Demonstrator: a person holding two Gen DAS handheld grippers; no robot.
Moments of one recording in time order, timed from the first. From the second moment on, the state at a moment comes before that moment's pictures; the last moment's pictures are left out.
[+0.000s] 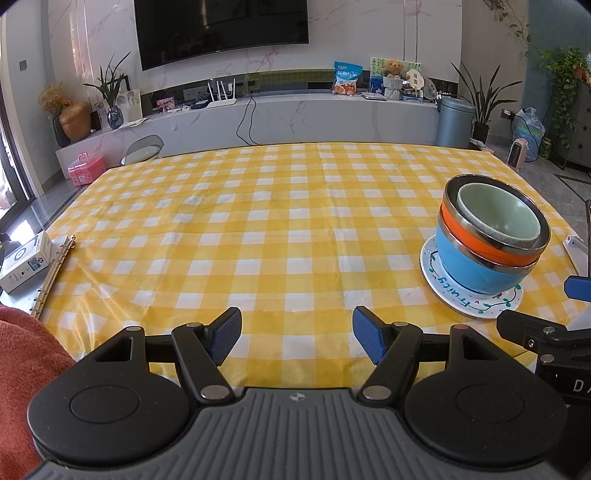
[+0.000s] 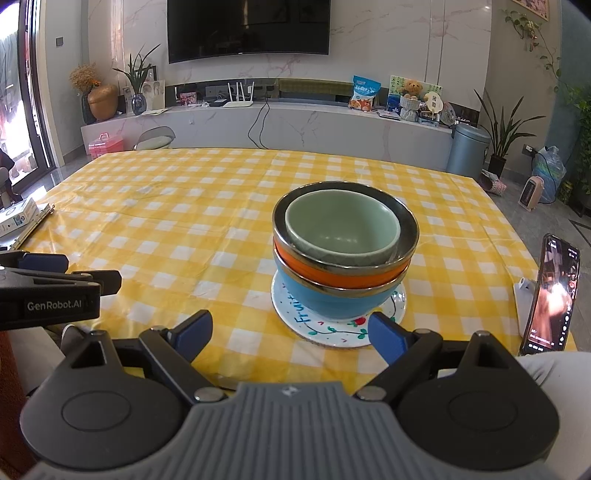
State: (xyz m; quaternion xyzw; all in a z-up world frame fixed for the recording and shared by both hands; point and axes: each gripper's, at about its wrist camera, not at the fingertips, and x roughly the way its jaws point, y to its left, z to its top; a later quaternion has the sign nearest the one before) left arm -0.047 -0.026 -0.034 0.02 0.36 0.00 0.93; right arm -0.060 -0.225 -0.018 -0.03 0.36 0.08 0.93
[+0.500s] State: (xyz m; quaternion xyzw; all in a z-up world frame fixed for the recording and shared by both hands) left arm -0.046 -0.025 -0.030 0.02 0.36 0.00 0.93; right arm -0.060 -0.225 -0.018 -0.03 0.36 0.08 0.93
